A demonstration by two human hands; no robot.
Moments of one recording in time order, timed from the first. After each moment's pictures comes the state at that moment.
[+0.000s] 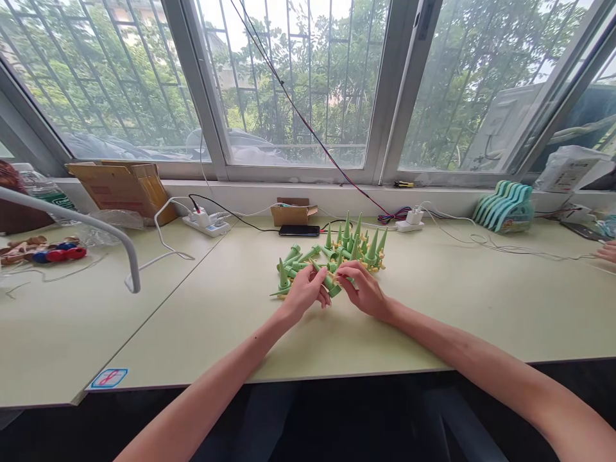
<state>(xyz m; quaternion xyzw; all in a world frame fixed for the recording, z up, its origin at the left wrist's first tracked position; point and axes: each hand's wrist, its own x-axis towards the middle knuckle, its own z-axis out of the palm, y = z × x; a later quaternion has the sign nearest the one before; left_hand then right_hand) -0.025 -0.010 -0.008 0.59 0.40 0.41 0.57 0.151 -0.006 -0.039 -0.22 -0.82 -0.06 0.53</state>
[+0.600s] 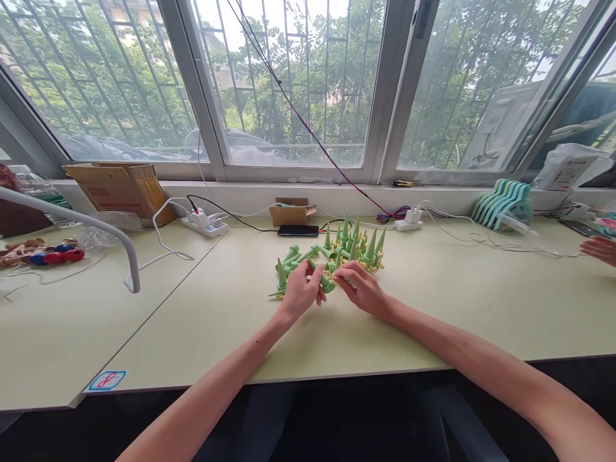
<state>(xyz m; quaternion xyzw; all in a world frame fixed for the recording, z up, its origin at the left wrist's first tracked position) -0.026 -0.011 -0.006 0.64 0.42 0.47 0.44 0.153 -0.007 -0.036 -0.23 -0.83 -0.07 0.51</state>
